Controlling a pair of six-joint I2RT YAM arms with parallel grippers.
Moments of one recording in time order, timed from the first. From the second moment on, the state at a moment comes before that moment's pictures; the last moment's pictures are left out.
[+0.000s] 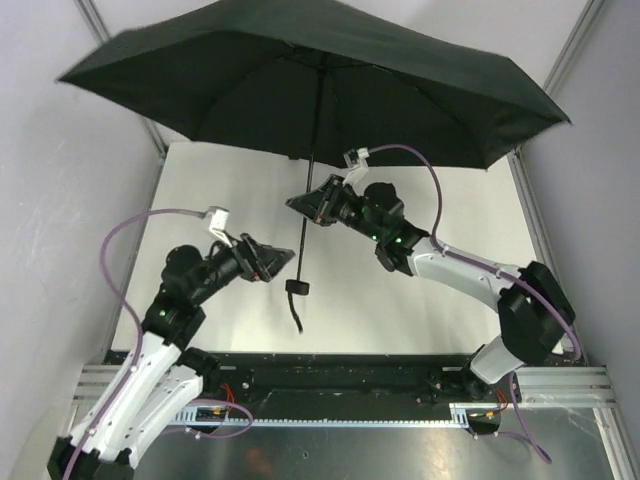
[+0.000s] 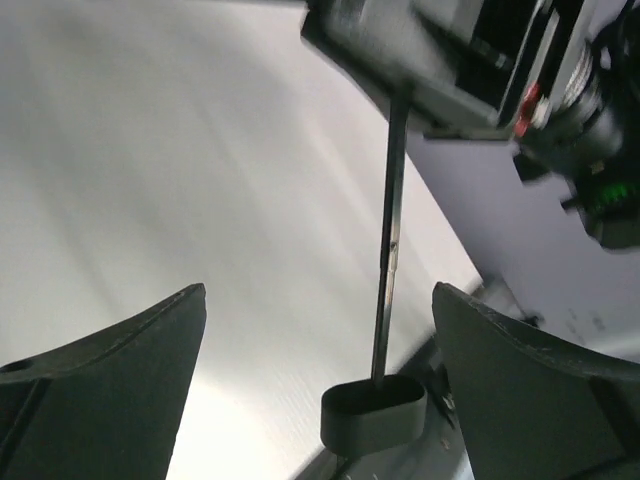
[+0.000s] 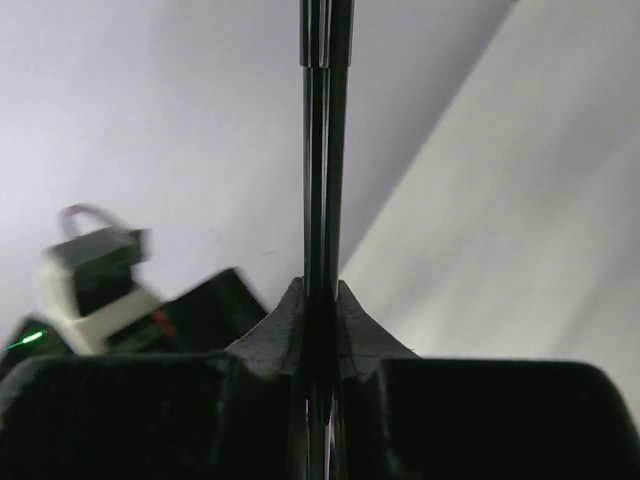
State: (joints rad) left arm -0.38 0.57 0.56 -0.09 0.29 -0.62; right arm 0.80 1.59 1.14 0.48 -0.19 0.88
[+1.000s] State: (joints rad) left arm -0.69 0.67 0.58 -0.12 0.42 -0.69; right arm 0.85 1.38 1.02 0.42 -0.04 0.85
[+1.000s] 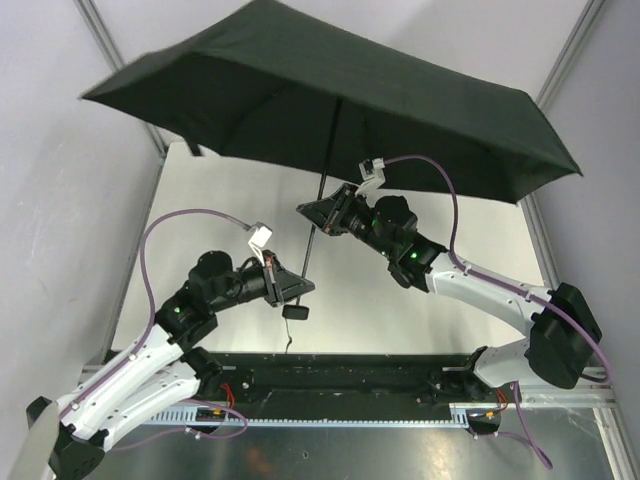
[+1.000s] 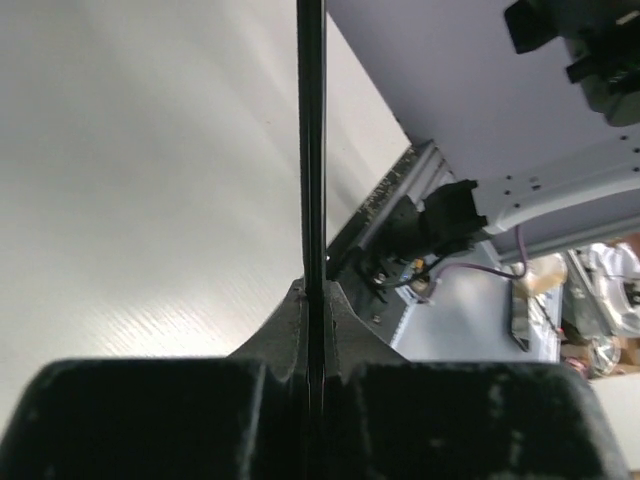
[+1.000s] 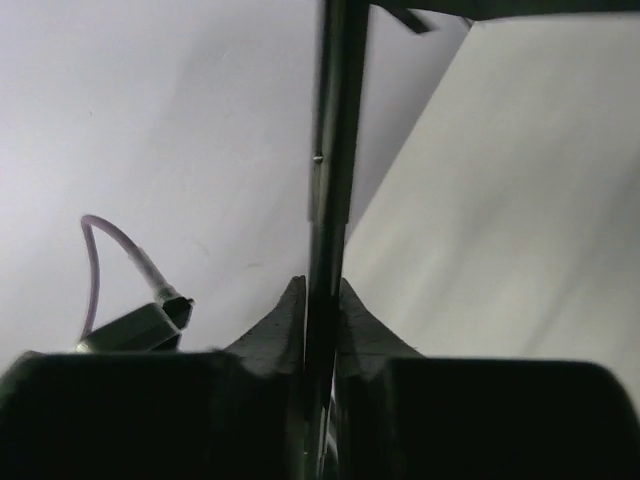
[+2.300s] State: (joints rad) left arm -0.78 0.70 0.61 0.02 0.48 -0.79; right arm 1.01 1.21 1.08 0.23 0.30 0.78
